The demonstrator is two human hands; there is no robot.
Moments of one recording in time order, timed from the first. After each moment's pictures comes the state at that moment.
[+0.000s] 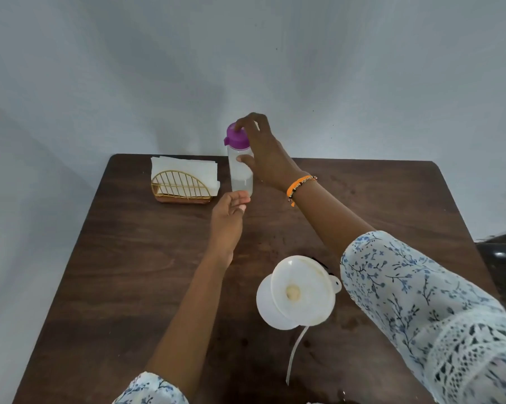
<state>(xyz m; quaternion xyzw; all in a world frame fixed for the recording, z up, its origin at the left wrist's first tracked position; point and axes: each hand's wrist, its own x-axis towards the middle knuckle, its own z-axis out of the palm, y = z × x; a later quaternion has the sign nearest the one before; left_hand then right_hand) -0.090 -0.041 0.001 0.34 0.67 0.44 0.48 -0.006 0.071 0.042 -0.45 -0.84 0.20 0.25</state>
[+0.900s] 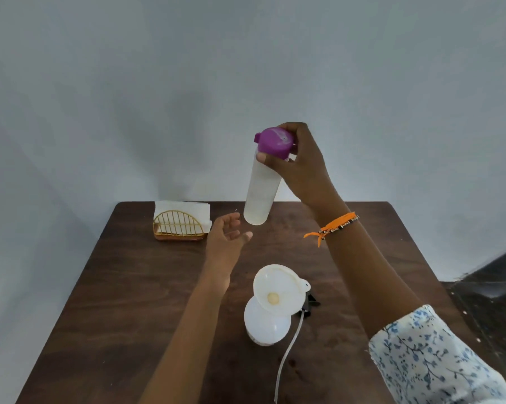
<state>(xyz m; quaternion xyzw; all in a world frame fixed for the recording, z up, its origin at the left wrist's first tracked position) -0.072 -0.093 0.072 0.36 0.63 0.50 0.48 0.054 -0.027 0.176 -0.45 -0.65 0.33 0.51</state>
